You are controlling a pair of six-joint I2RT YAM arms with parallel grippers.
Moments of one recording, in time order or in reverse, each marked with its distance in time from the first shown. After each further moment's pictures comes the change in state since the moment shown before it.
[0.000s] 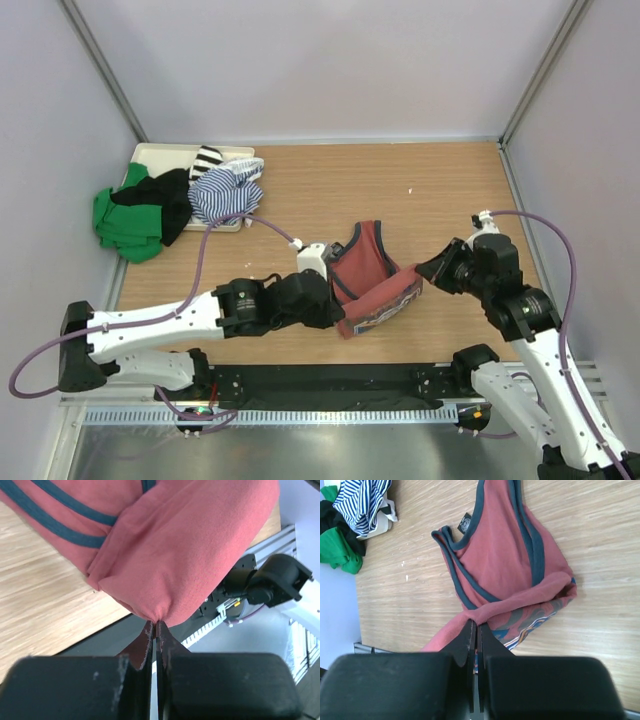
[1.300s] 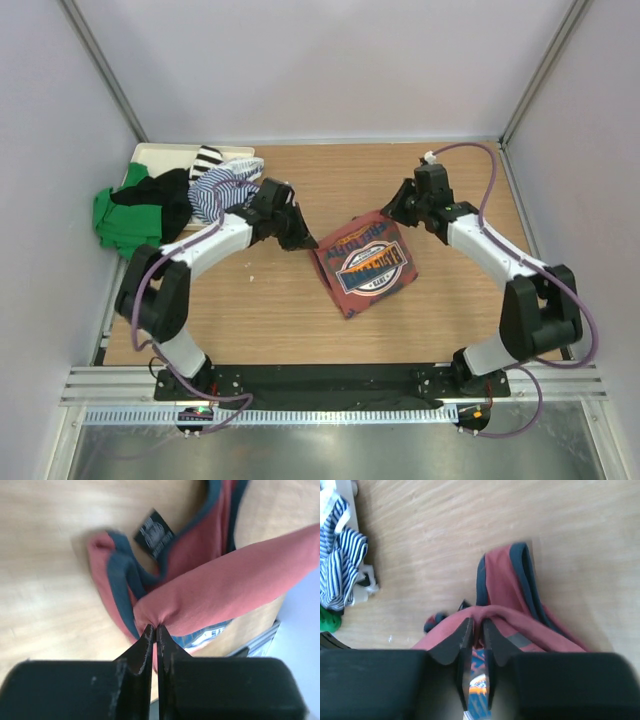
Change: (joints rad) left arm 0.784 0.447 0.114 0.176 0.577 0.193; right arm 0.001 0.832 0.225 0.537 0.045 -0.013
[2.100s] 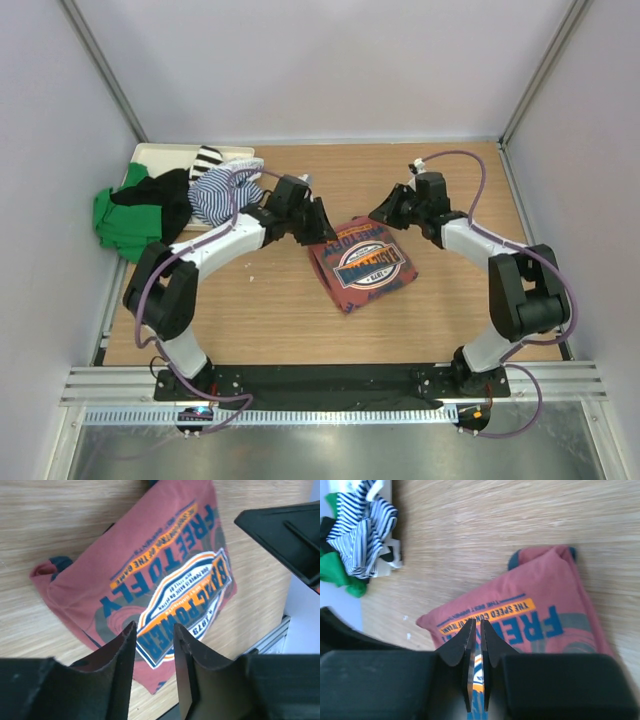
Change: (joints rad) left arm -0.064 0.069 0.084 0.087 -0.050 0.058; right arm -0.043 0.153 -0.086 0.325 -0.249 -0.049
